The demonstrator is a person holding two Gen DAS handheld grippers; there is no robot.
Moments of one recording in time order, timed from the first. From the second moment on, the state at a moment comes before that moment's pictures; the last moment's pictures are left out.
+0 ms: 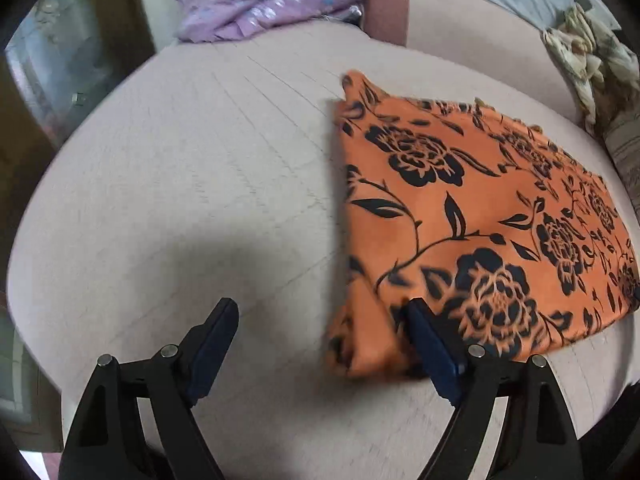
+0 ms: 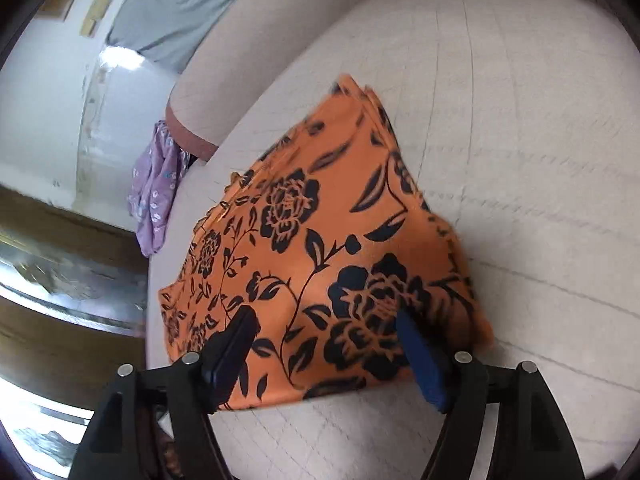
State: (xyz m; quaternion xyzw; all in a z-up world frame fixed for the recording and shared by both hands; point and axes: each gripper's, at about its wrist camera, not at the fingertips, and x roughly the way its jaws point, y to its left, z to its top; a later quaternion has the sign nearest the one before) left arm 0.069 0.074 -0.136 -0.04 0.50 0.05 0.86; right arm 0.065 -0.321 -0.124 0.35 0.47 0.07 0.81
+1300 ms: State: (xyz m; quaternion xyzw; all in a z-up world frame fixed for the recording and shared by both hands) left arm 0.098 -0.031 -0.138 0.04 0.47 0.01 0.88; right arm 0.024 -0.354 -0.150 0.40 0.44 -0.01 0.81
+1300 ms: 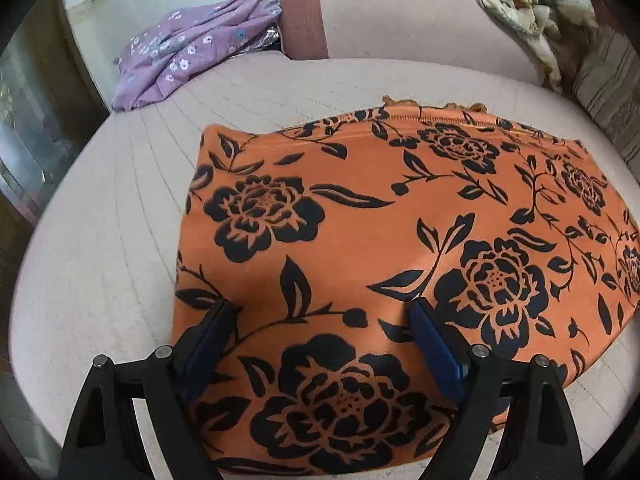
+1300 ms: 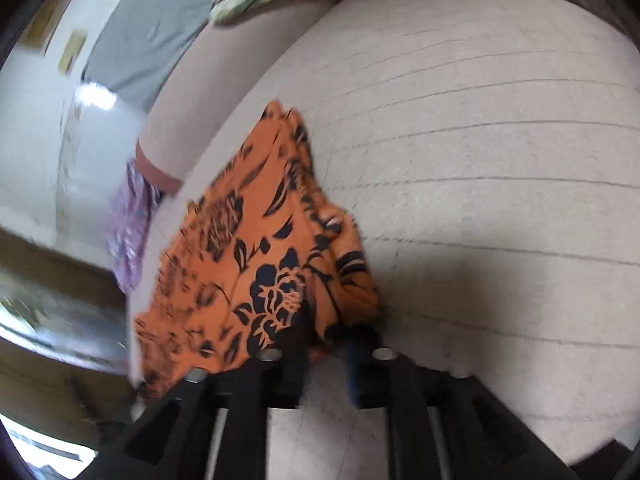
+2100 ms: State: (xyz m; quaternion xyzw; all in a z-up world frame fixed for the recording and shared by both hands) left arm 0.100 -0.022 -0.137 0.03 0.47 0.00 0.88; right arm 0.219 -0.372 -0.137 0.24 0.50 -0.01 0.83
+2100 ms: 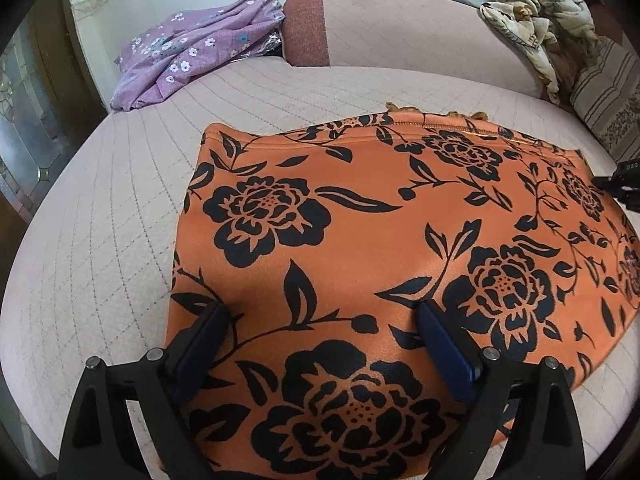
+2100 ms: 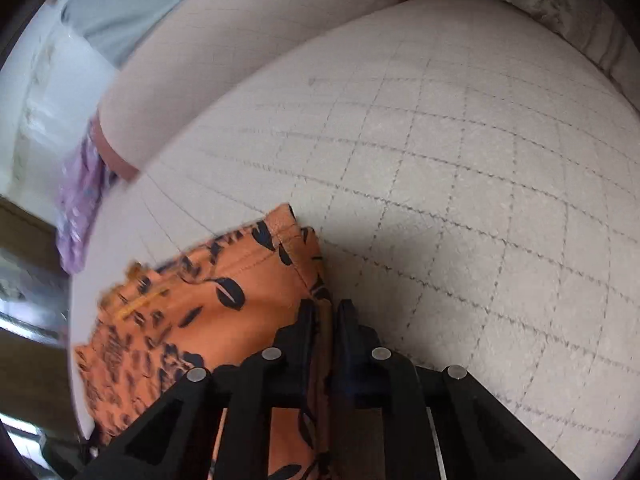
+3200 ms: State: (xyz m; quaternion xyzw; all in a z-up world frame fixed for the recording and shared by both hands) left arm 0.230 0.106 -0.141 -0.13 0.52 -0.01 0.84; right arm 0.118 -0.248 -0.134 0.23 0.52 0.12 0.82
